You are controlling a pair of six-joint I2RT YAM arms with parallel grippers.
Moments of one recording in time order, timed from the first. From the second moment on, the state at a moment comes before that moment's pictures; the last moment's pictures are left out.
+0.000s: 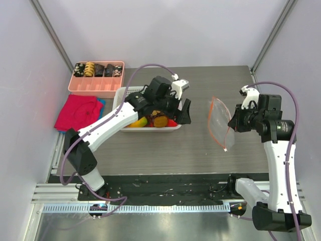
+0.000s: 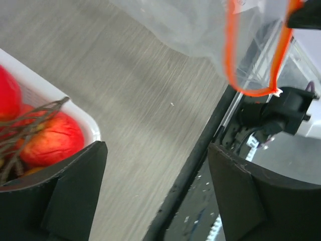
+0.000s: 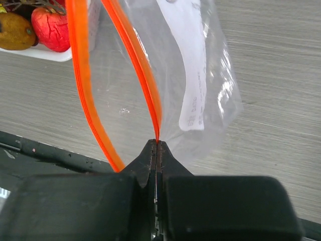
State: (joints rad) left arm -0.81 1.69 1.61 -0.56 0.39 -0.26; right arm -0.08 0.93 1.25 -1.11 -0.34 -0.09
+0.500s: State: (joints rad) left arm -0.68 1.50 1.58 -0.69 0.46 0.39; right arm -0.08 0.99 1.13 -0.99 -0.42 0.12
